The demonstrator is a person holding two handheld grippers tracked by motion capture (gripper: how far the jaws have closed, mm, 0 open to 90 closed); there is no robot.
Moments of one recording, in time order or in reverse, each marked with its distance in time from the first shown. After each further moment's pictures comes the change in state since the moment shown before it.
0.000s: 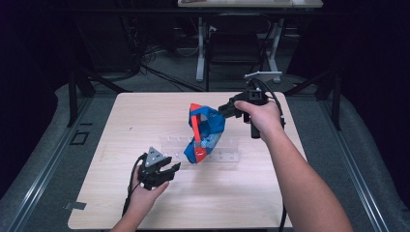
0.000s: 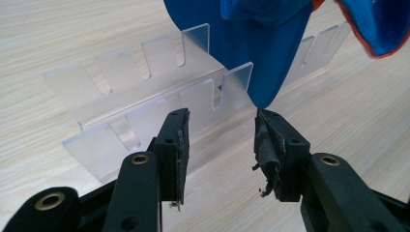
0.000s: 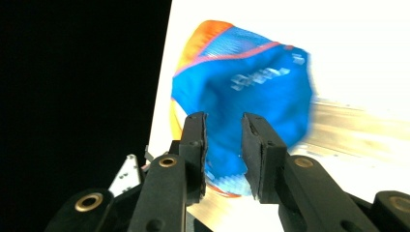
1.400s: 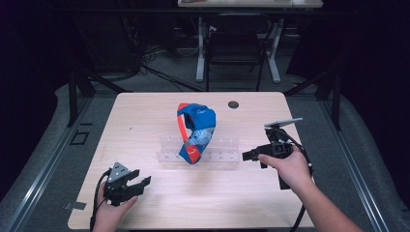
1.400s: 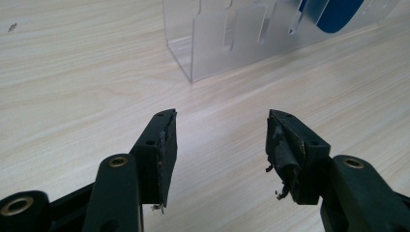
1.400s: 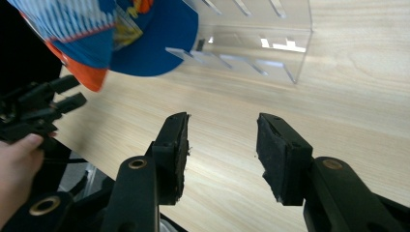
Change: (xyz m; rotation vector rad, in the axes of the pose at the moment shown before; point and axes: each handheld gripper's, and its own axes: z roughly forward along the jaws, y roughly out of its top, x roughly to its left) left arm 0.052 -0.062 -0.055 0.037 0.069 -0.082; right arm -0.083 -0.107 -0.009 -0.007 -0.197 -0.165
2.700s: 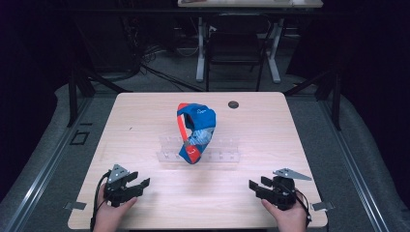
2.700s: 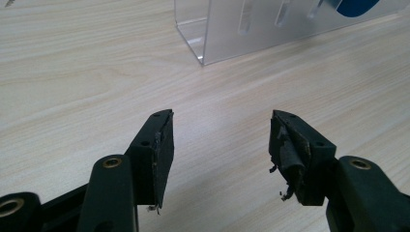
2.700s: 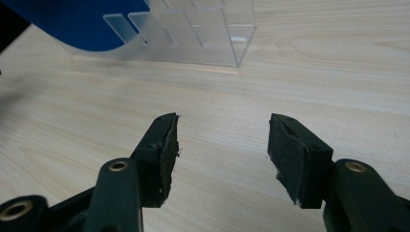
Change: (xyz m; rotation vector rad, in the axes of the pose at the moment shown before) left arm 0.008 -0.011 0.009 0.013 0.005 -0.028; right arm -0.051 -0.122 0.052 -0.411 -0.127 -0.188
